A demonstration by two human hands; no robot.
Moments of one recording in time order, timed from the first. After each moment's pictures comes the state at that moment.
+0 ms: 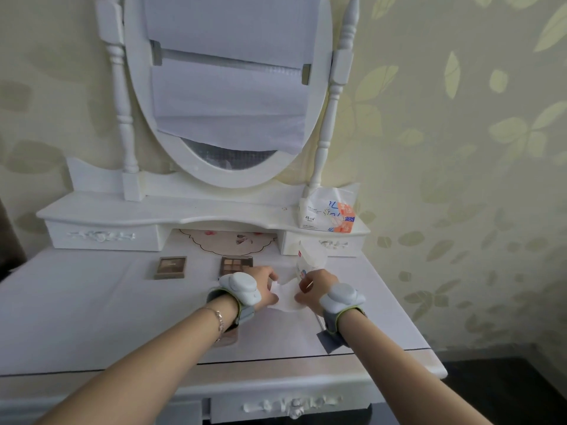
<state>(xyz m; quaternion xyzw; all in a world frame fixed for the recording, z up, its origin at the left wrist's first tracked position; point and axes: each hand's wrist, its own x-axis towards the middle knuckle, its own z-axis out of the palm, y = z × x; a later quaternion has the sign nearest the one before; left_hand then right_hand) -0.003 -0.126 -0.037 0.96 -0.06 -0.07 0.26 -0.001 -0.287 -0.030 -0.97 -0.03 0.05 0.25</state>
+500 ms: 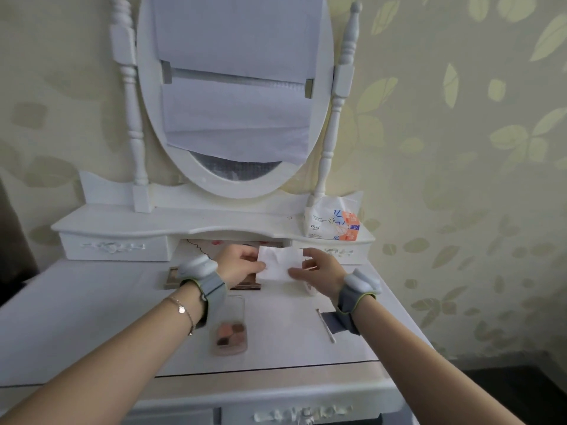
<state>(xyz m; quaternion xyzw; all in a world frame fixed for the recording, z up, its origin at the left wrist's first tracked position) -0.015 -0.082 0.006 0.81 0.00 0.03 0.59 0.004 -0.273 0.005 -0.83 -0.09 0.05 0.54</state>
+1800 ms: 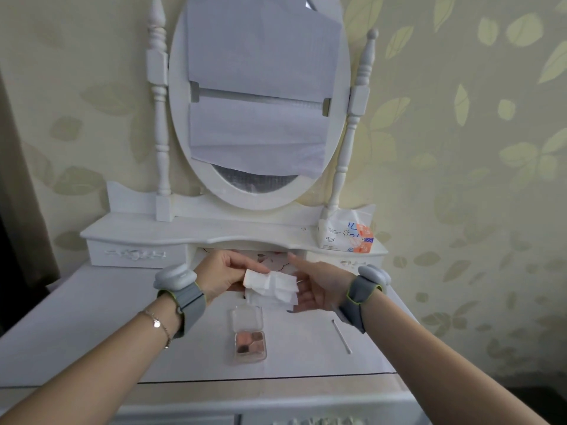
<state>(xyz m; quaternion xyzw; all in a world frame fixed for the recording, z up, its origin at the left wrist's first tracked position) -0.056 -0.038 0.026 0.75 -0.04 0.01 0.67 -0.028 -0.232 0.050 -0.71 -0.01 0.31 0.63</state>
